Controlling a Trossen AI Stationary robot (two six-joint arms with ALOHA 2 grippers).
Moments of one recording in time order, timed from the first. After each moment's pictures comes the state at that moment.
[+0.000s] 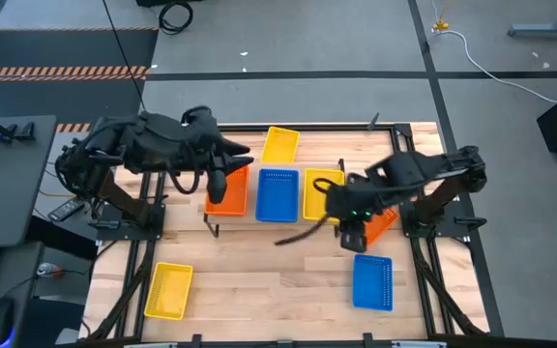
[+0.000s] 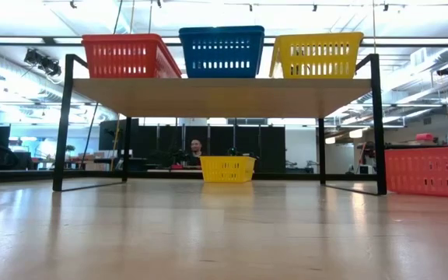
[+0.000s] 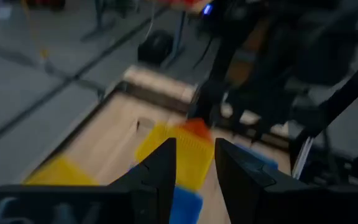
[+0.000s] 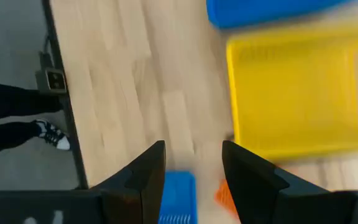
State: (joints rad) left arm -0.18 1.57 2.31 -1.16 -0.41 -0.37; right arm 0.32 1.65 2.00 -1.57 0.04 0.57
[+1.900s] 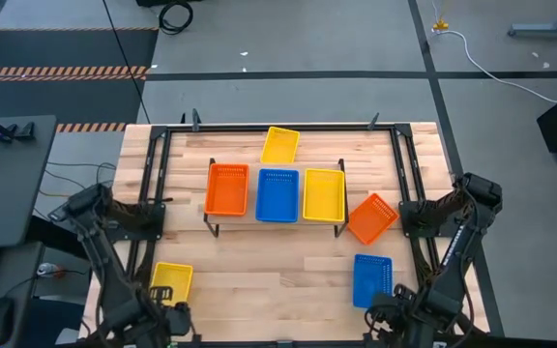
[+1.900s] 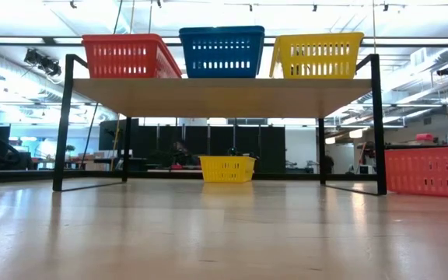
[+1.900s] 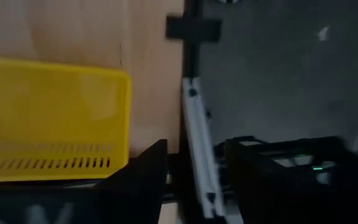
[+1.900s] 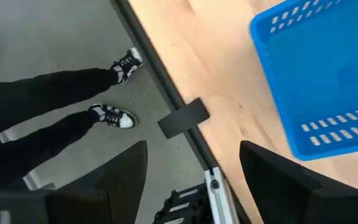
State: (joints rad) left arm -1.06 1.72 1.53 -1.15 0.16 -1.09; right arm 1.08 1.71 1.35 -0.87 0.11 1.63
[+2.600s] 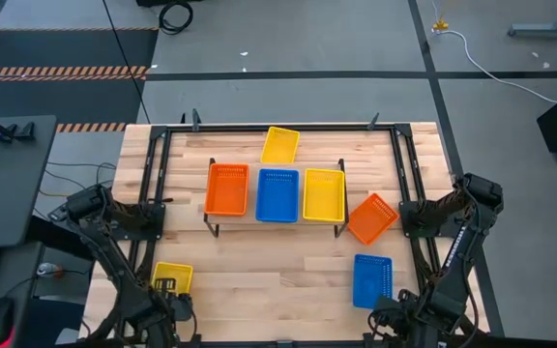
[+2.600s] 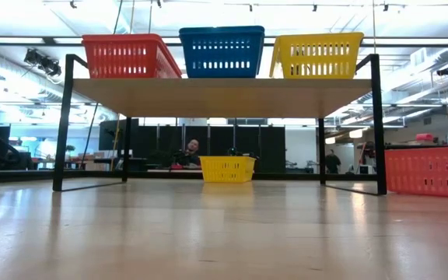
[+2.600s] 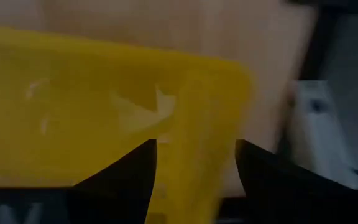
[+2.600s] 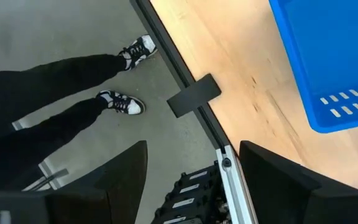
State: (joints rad) left arm -1.09 1.71 1.10 -0.83 0.13 -1.12; right arm 1.09 1.71 1.35 -0.84 0.06 1.68
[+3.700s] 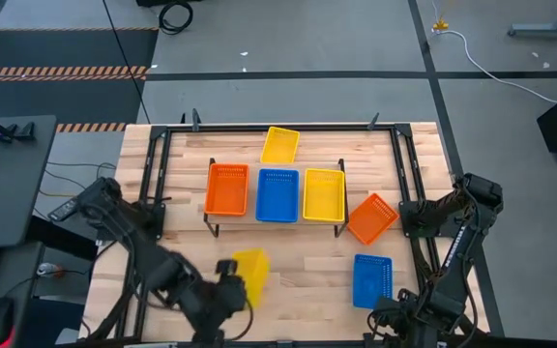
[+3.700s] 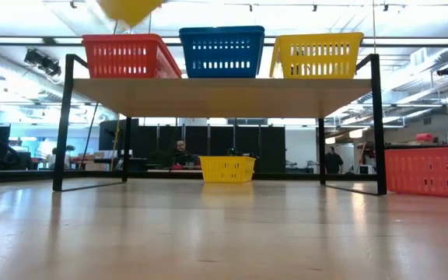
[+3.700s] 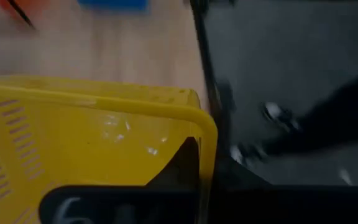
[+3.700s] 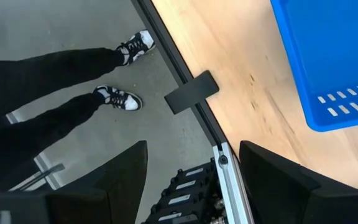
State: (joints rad) left arm -0.73 1.72 1.71 -0.89 -0.28 -0.56; right arm 1.09 1.71 1.35 -0.85 0.04 1.65
